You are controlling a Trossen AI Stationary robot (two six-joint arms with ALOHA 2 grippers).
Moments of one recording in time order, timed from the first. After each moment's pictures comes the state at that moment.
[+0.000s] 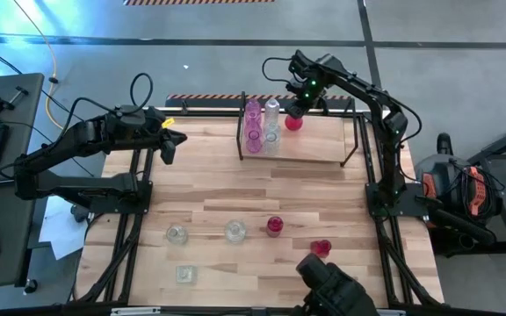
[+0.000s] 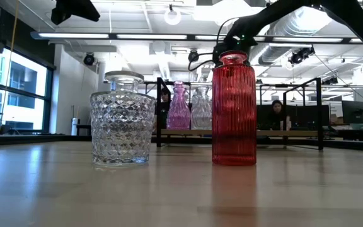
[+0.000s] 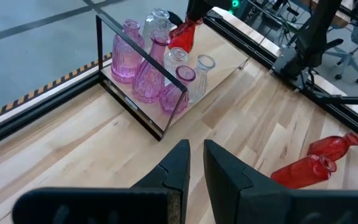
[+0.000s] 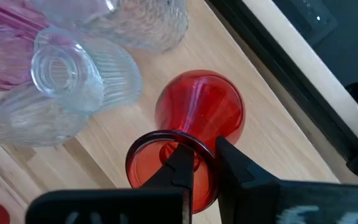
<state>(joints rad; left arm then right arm) 0.33 0.78 1.09 -0.86 -0.11 -0.41 -0.82 2.04 1.92 -1.28 -0.22 -0.06</state>
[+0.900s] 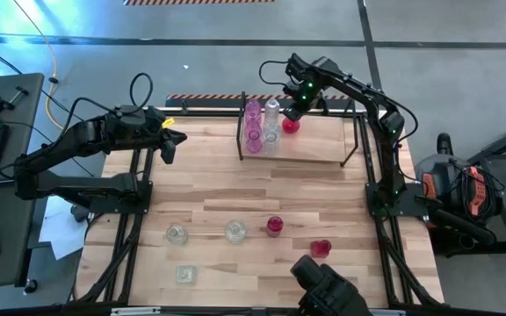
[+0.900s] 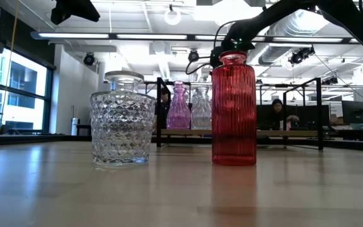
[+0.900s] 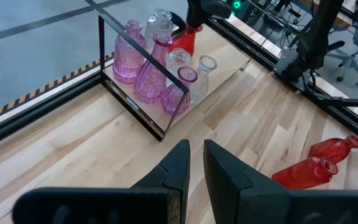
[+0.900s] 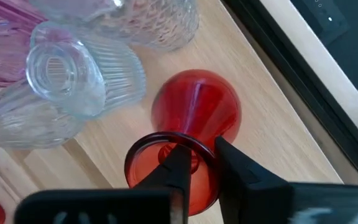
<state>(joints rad) 0.33 0.78 1.09 -0.86 -0.11 -0.42 -0.80 2.07 1.92 -1.27 -0.23 -0.09</state>
